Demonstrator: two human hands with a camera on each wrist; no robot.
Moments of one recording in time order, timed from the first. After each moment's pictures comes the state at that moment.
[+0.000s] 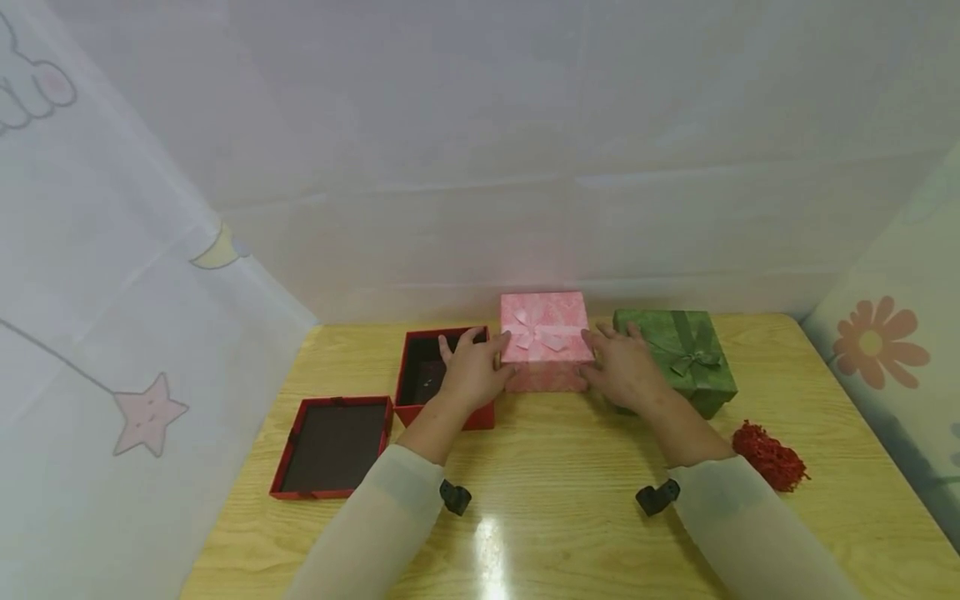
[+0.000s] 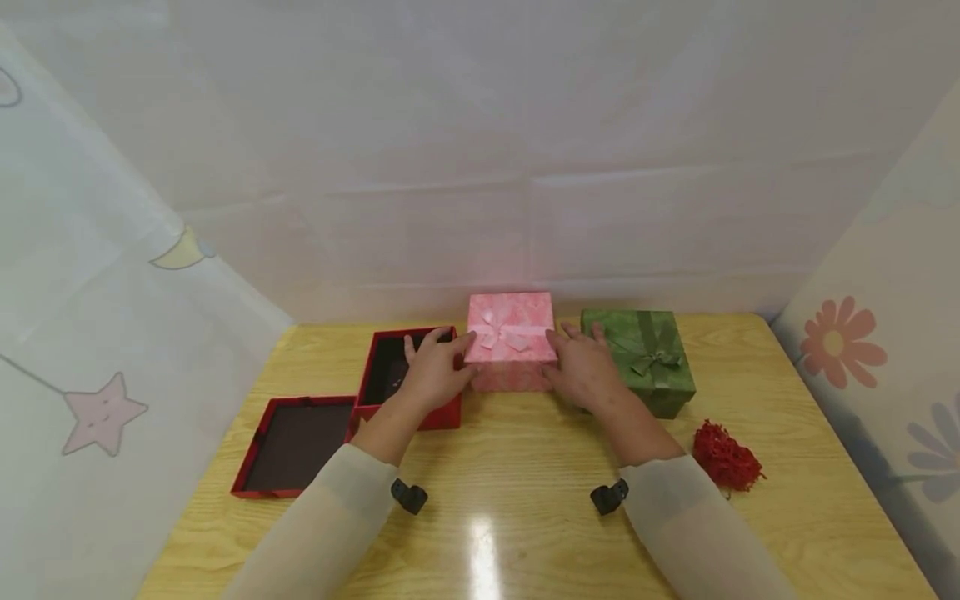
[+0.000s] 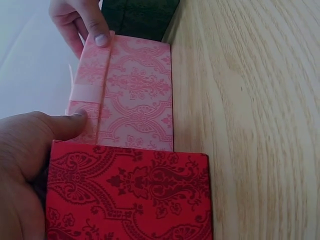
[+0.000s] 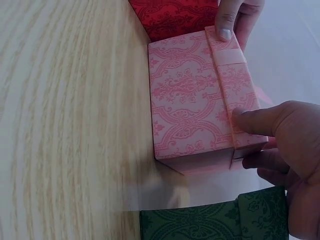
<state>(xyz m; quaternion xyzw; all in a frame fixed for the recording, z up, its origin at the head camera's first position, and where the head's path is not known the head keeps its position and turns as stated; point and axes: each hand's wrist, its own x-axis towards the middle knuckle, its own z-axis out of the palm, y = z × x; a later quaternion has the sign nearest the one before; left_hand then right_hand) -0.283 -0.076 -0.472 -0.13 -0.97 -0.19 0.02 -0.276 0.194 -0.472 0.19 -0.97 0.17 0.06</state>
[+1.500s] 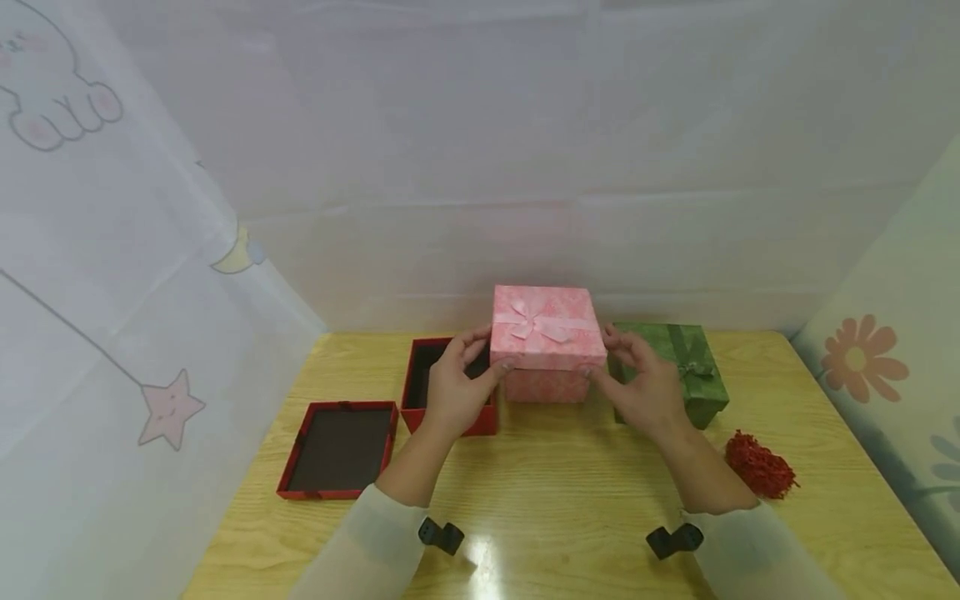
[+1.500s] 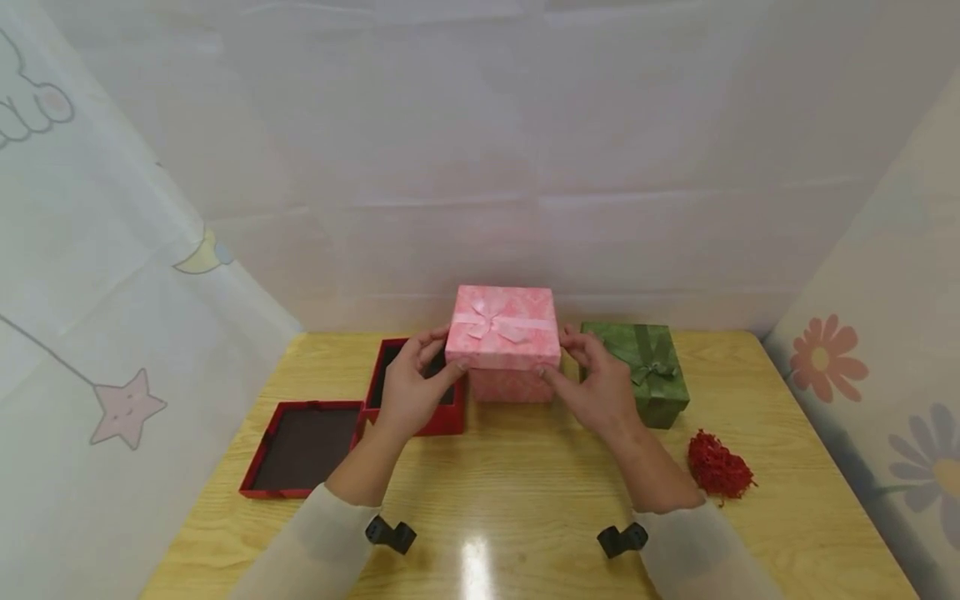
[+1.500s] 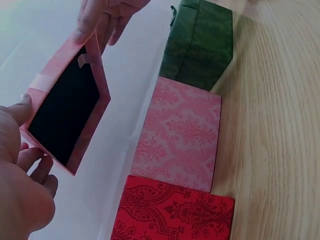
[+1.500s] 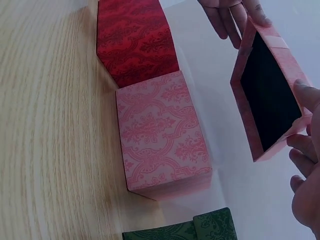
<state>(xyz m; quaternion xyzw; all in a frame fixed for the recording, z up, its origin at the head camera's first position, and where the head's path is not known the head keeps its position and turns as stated) -0.224 -0.095 -0.436 -0.10 -0.80 -0.58 0.12 -0.212 0.190 -0.446 0.16 -0.84 0.45 0.27</state>
